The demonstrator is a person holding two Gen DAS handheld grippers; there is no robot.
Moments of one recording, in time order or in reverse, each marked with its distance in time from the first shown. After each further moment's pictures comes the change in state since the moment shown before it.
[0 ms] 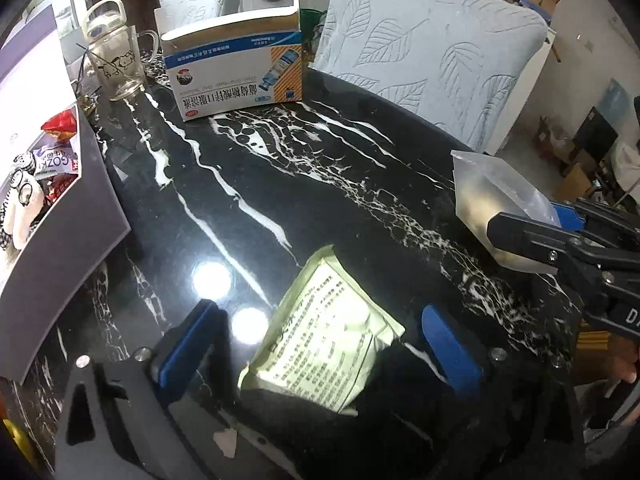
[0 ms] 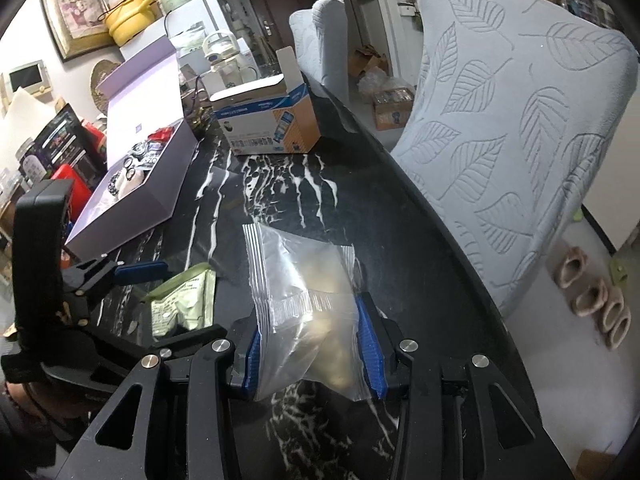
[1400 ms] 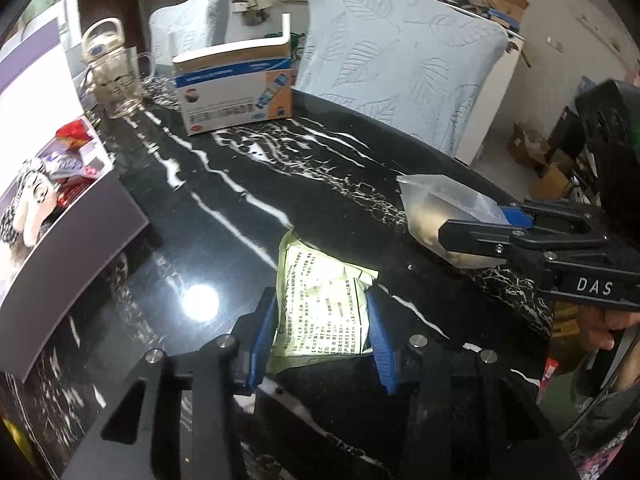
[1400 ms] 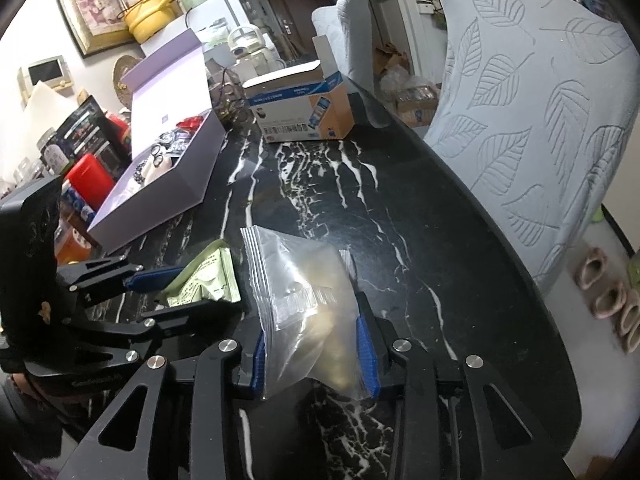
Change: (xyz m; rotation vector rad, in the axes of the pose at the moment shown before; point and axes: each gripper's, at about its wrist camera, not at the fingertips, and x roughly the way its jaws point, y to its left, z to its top) left arm -0.034 0.008 -0.027 0.046 -0.091 -0.054; right arm 0.006 0.015 -0.015 -0.011 0.000 0.091
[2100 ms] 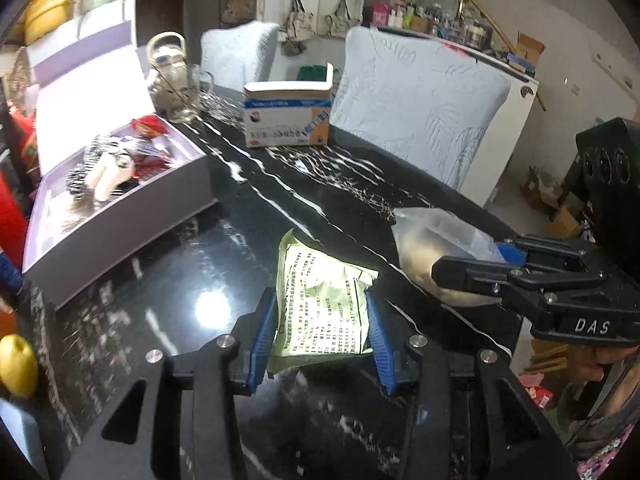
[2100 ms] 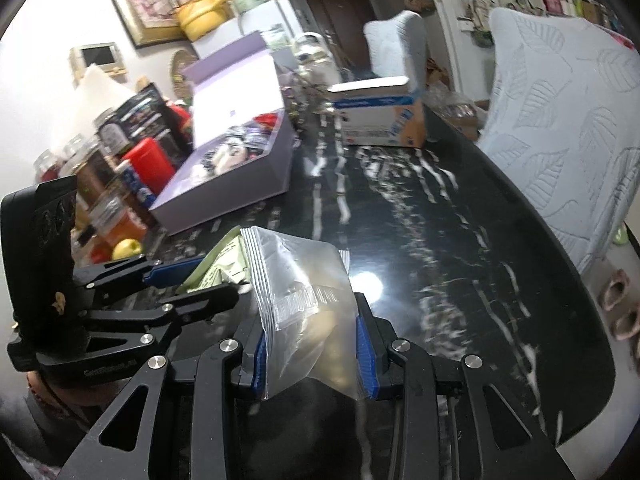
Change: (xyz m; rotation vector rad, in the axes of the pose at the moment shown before) left arm -0.077 0.004 -0.046 -0.104 -0.156 0.071; right arm -0.032 0.064 -0.026 -0.088 -0.045 0.124
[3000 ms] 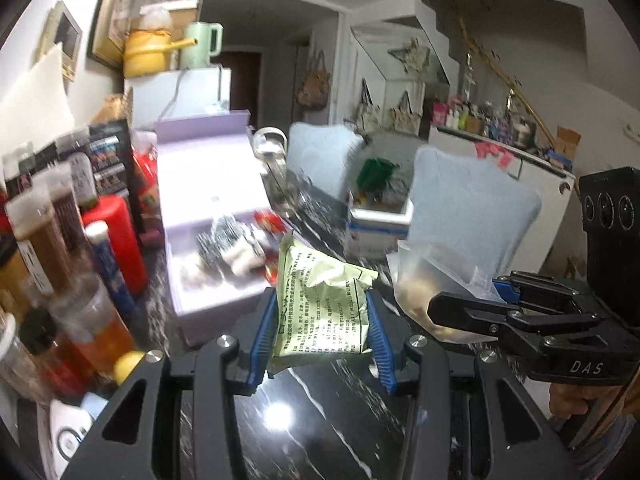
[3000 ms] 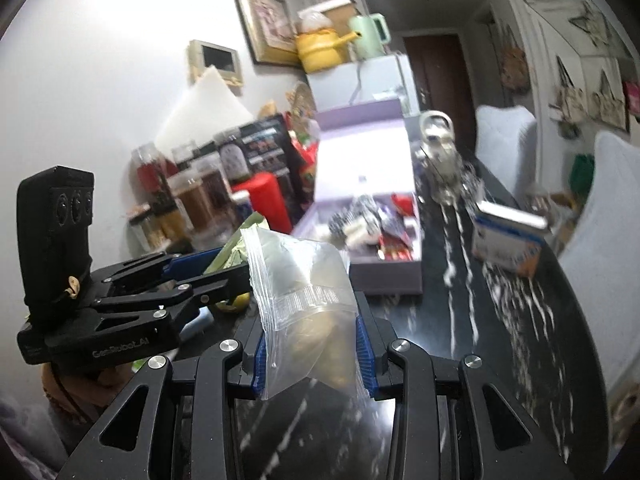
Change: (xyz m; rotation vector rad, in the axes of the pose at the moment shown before) left arm -0.137 0.062 0.014 -0.141 -0.344 0.187; right arm -0.026 0.127 0.055 -0.284 -0.176 0.203
